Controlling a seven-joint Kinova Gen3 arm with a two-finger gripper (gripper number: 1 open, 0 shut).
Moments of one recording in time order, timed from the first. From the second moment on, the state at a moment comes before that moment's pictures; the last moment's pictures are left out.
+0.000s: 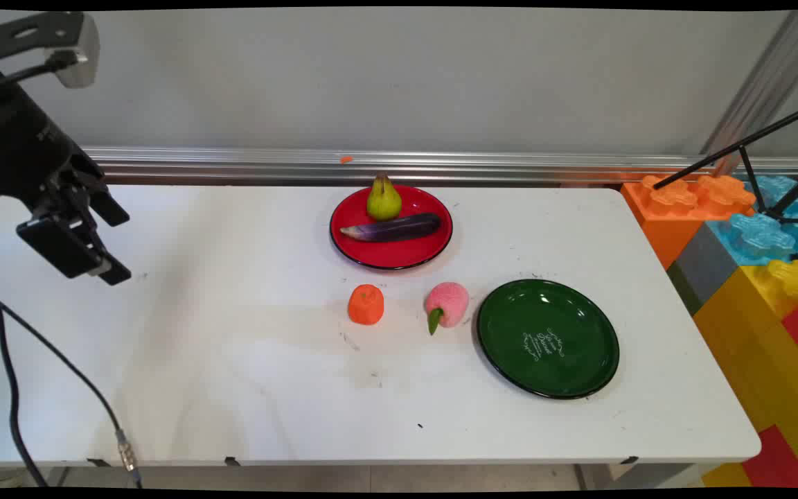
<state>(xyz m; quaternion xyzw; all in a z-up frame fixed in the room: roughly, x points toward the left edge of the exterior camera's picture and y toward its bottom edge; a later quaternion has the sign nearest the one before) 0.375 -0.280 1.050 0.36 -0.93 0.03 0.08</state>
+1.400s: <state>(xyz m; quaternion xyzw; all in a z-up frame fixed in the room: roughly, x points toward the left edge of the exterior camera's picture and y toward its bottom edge) 0.298 -0.441 0.980 0.29 -0.93 0.17 0.14</state>
